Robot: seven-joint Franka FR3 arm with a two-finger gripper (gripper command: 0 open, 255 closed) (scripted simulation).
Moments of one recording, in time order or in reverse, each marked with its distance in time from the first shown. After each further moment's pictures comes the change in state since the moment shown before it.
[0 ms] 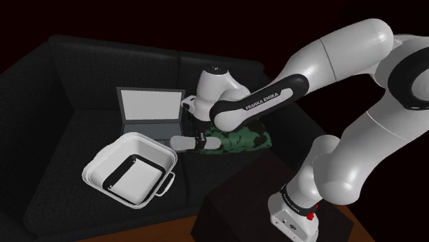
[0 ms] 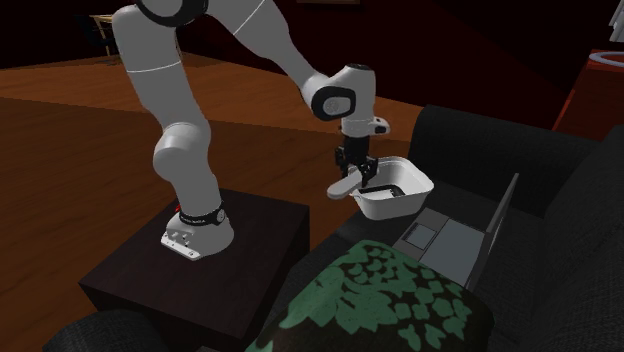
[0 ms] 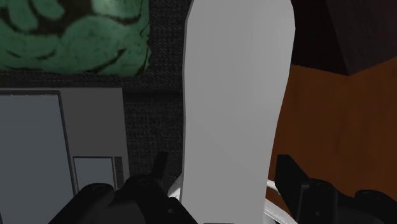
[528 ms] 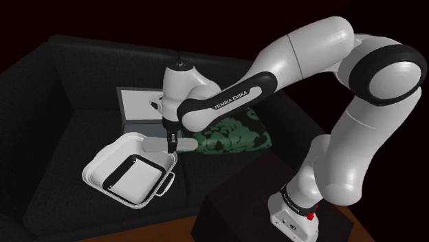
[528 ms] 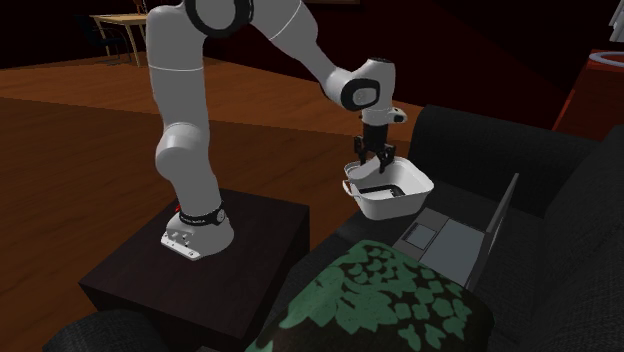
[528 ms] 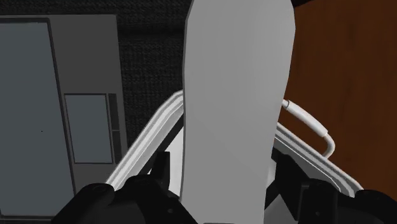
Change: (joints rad) arm 0.060 0.235 0.057 0.302 -0.027 -0.070 0.133
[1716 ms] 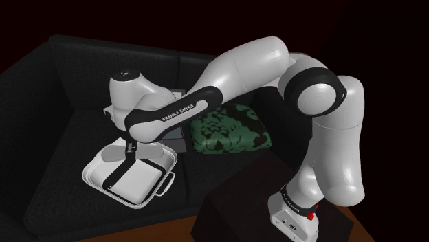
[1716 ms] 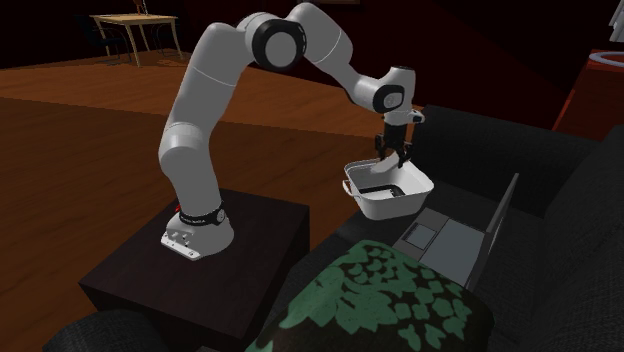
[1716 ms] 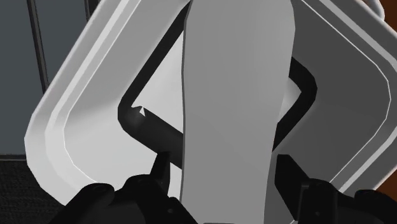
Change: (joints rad) arm 0.096 0.403 0.016 0.492 -0.057 -0.097 0.130
